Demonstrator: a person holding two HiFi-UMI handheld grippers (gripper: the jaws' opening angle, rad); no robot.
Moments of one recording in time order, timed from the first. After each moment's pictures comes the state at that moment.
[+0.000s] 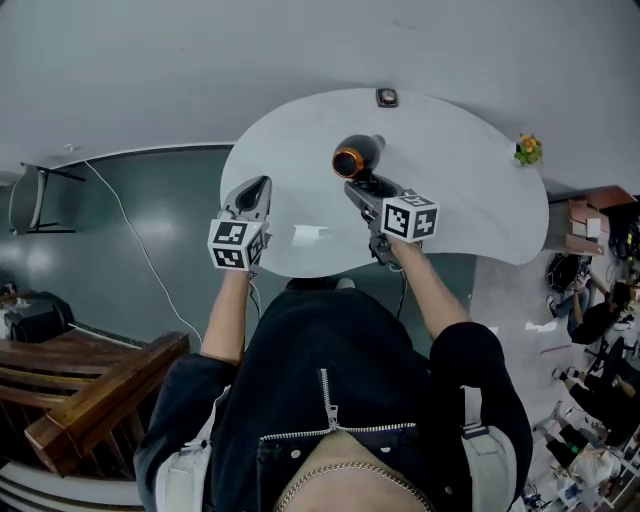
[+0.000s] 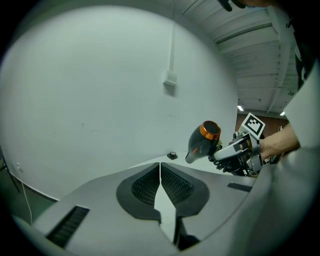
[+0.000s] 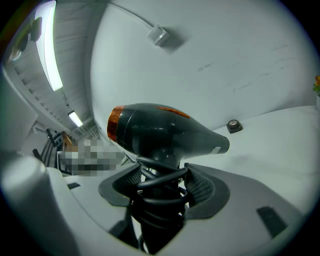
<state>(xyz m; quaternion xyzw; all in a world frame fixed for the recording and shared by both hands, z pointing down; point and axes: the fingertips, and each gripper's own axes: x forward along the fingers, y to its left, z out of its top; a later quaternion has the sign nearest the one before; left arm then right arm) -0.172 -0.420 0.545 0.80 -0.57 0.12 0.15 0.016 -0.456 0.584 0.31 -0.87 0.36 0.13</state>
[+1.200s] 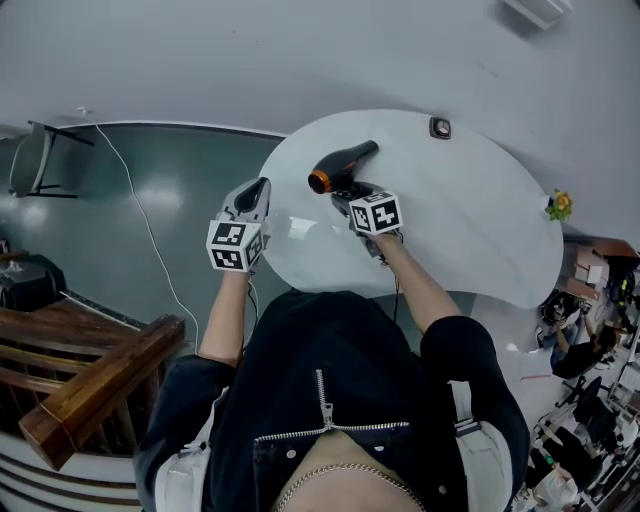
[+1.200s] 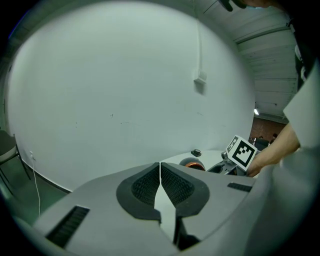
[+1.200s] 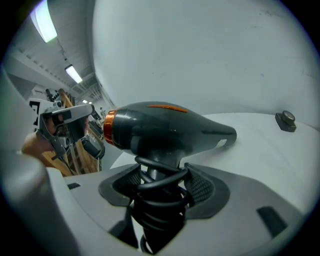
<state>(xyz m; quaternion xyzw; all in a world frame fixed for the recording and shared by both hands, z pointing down) -0.298 -0.441 0.579 0.76 -0.62 0.11 0.19 -0.134 -0.489 0.714 0.23 -0.86 0.29 0.34</state>
